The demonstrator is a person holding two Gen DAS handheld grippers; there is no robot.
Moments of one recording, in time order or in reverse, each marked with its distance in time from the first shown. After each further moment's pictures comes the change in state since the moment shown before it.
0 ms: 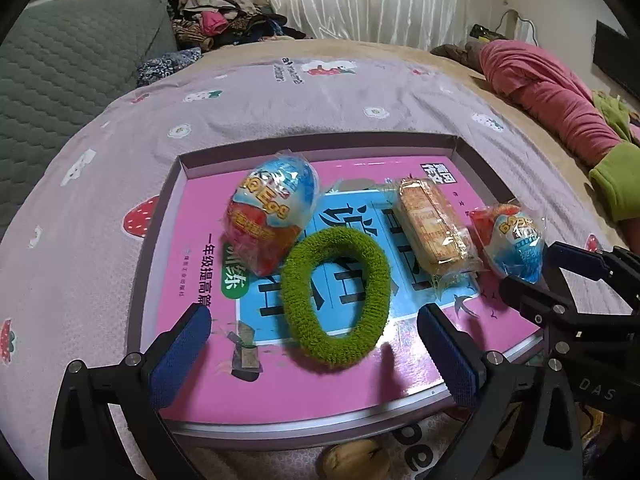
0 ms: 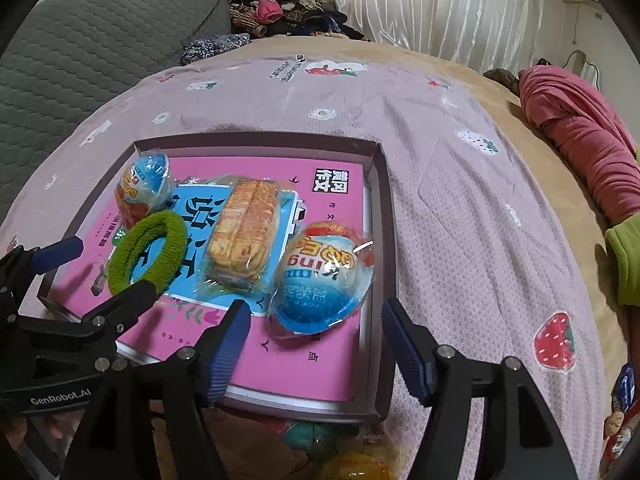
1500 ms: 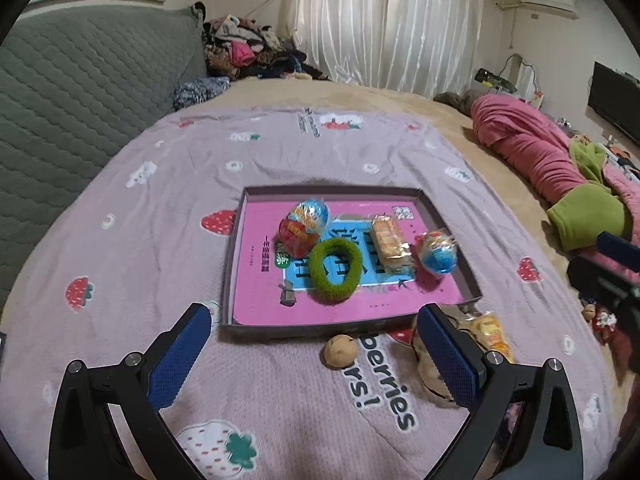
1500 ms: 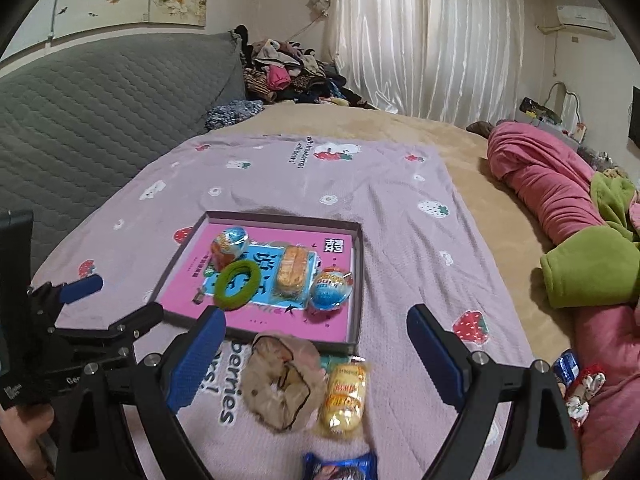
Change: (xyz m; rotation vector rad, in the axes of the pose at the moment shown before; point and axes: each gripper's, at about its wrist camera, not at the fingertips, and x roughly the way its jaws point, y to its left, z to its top) left arm -0.173 0.020 -0.036 -0.087 -0.133 -0.007; right arm -0.203 0.014 -0.024 -0.001 -0.209 0.013
